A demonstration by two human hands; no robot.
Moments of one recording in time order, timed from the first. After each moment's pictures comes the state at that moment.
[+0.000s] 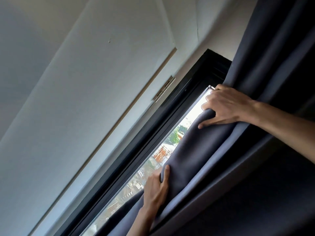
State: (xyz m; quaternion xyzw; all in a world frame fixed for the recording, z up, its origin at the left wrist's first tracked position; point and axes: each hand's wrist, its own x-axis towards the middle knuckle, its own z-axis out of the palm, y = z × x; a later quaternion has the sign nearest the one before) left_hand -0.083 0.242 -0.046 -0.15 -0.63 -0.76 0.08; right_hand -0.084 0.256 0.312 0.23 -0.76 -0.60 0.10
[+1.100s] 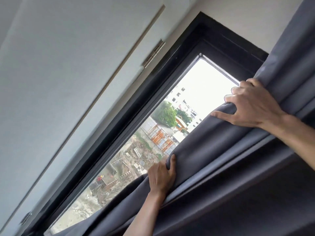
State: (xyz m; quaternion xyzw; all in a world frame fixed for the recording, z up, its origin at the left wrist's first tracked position) left_hand 0.014 0.288 -0.057 -0.14 -0.69 -0.70 0.16; right_hand 0.049 0.322 0.282 0.11 -0.75 -0.62 0.21
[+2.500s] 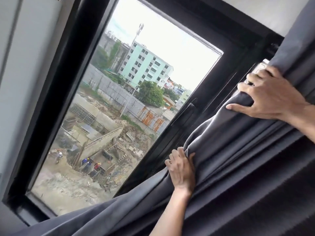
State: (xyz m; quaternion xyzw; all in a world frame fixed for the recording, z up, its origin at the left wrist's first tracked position) left_hand 0.344 0.476 -0.055 -0.18 -0.76 -0.60 0.15; right_hand 0.386 0.495 0.264 -0.01 -0.76 -0.63 0.18
